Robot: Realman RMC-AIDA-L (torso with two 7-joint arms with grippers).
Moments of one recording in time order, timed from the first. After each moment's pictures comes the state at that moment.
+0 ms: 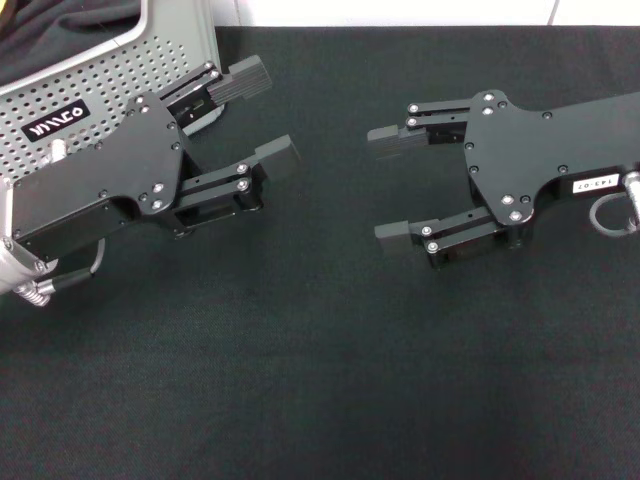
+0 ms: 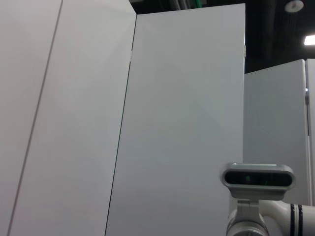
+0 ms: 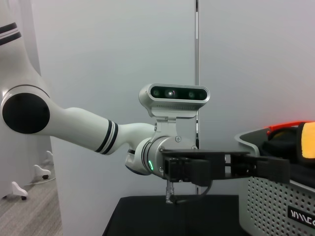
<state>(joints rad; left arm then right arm) -0.27 -2.09 1.05 0.73 1.21 1.83 -1.19 0.57 2.02 -1.24 -1.16 -1.57 -1.68 1.60</state>
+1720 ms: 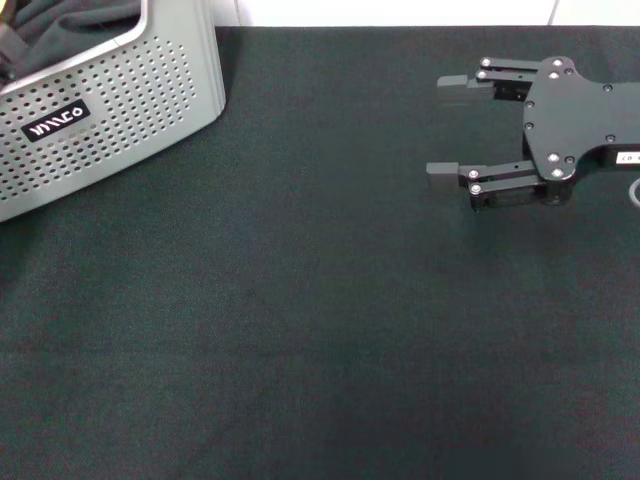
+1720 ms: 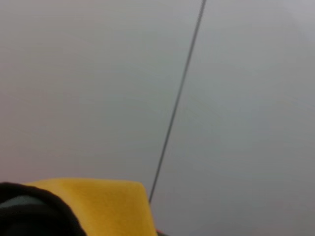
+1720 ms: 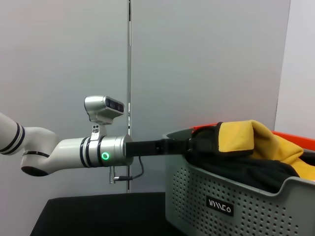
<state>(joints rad) -0.23 -2.09 0.56 0.59 1.23 1.48 -1.18 0.48 2.02 -1.16 -1.15 -1.57 -1.59 1.51</state>
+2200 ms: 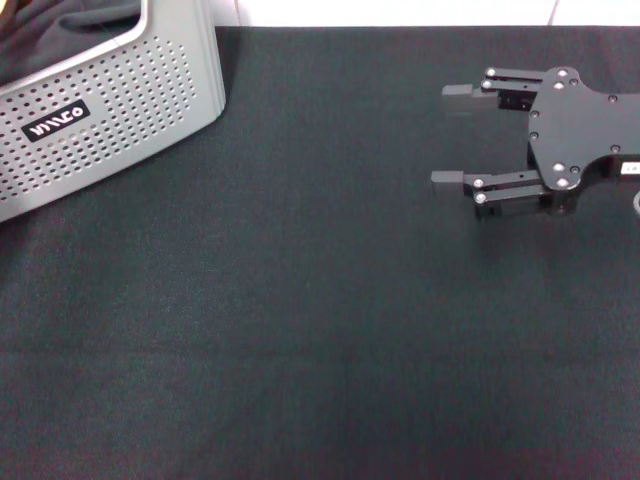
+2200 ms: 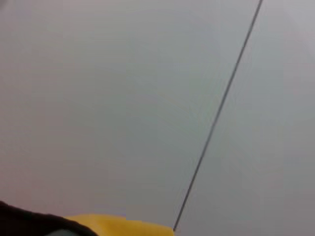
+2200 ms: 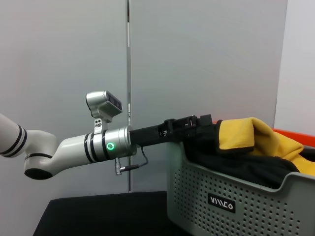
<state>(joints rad) -0.23 -2.10 0.56 0.57 1.11 1.47 -1.24 0.46 2.02 -1.16 -1.15 -1.57 -1.60 1.51</state>
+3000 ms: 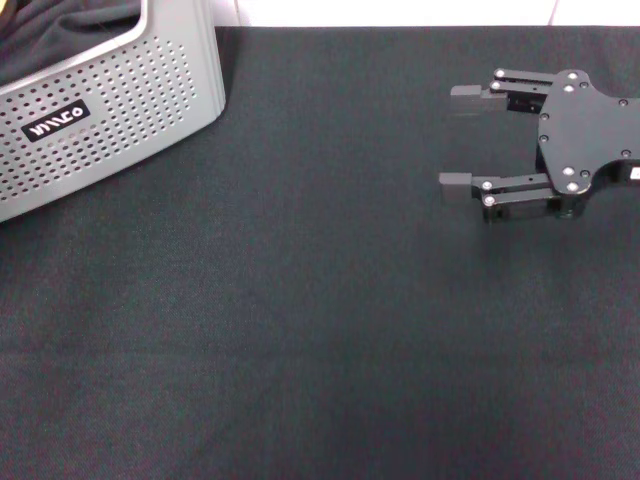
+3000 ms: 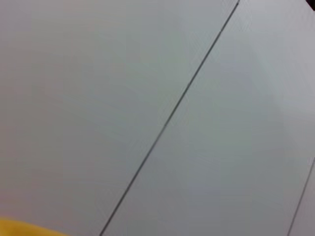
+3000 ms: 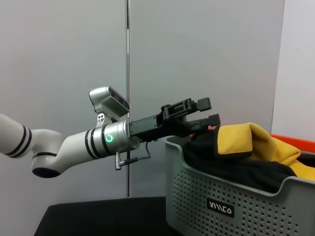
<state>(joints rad) -0.24 -2.10 0.63 0.65 1.09 1.55 -1.45 0.44 2.02 -1.16 -1.15 -1.54 -1.60 1.49</state>
